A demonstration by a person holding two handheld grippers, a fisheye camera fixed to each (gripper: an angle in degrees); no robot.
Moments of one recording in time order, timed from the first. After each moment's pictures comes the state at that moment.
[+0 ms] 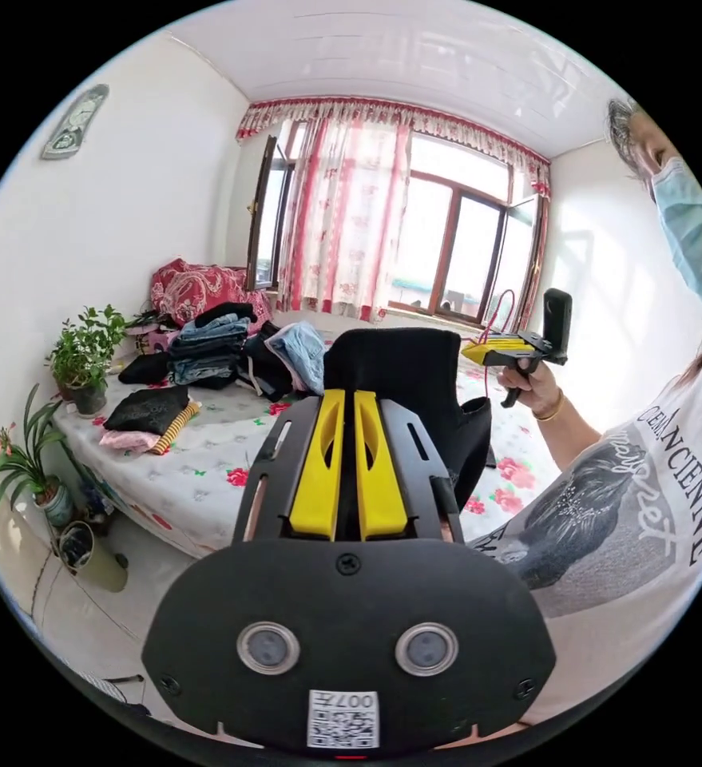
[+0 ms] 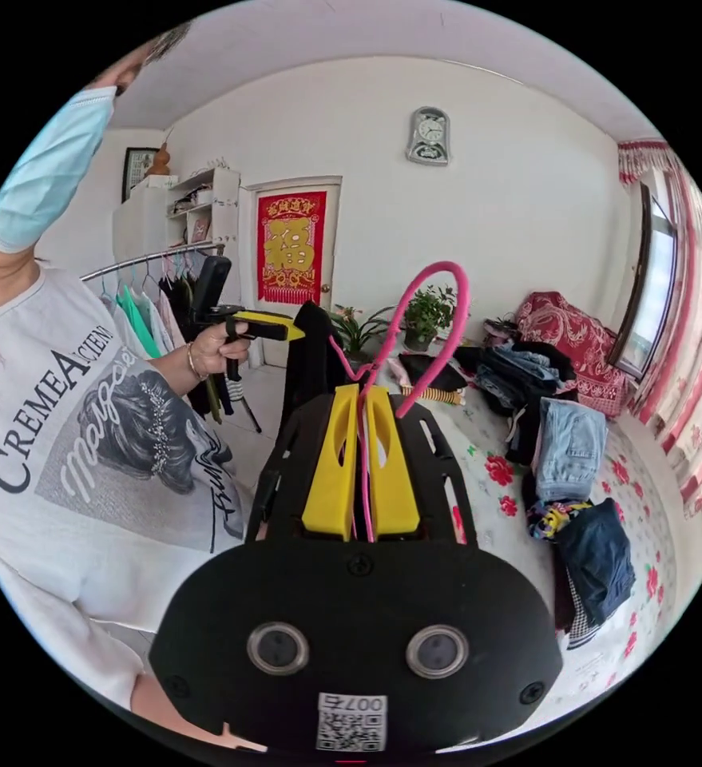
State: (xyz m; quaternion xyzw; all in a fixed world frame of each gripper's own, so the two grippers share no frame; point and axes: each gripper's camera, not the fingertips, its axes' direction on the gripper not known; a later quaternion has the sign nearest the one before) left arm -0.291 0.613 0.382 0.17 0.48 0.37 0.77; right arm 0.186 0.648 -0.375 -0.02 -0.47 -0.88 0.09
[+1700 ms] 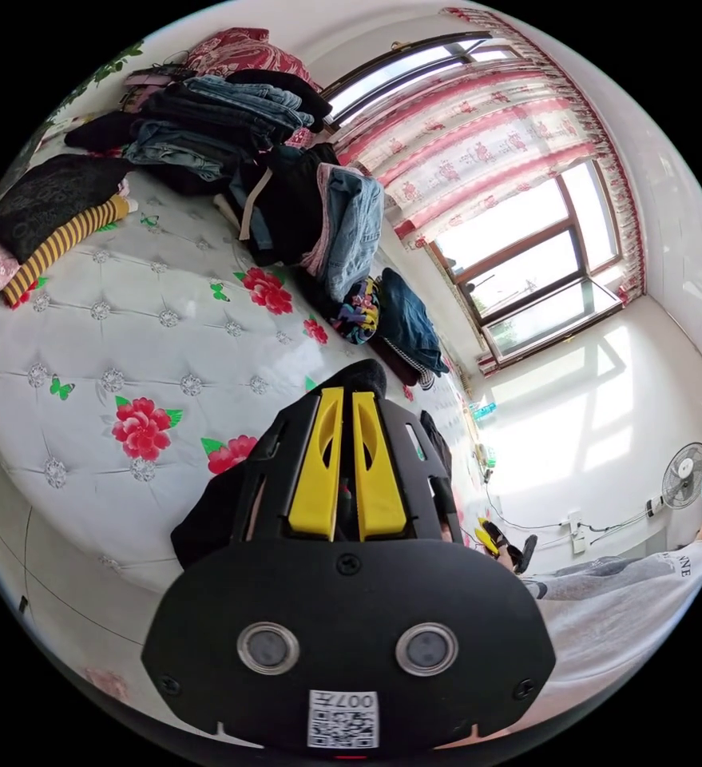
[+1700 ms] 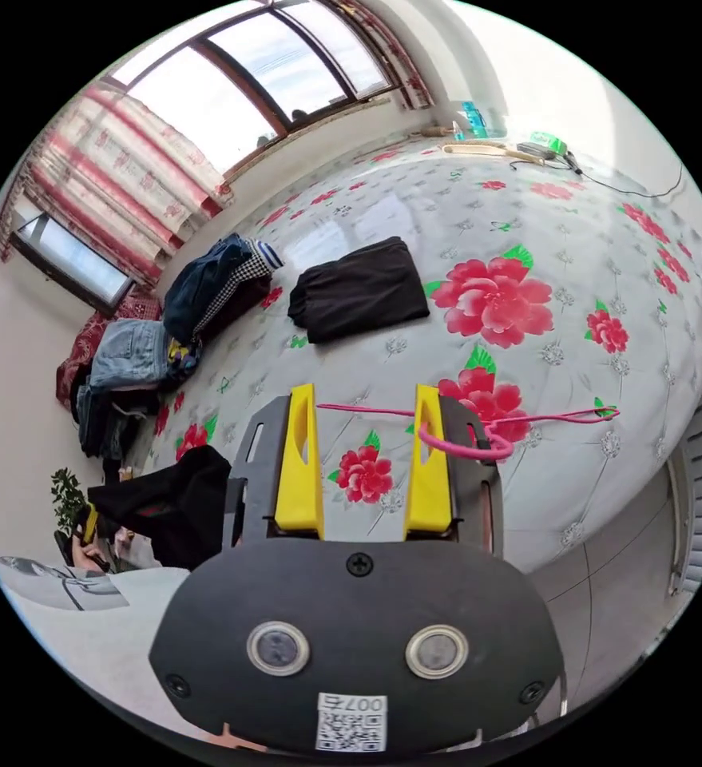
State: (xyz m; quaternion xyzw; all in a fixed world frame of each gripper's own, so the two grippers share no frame) left arm 0.031 0.145 0.269 -0.18 0.55 0.25 0.78; right arm 0.360 0.021 -0.023 0.03 -0.21 -0.39 0.90
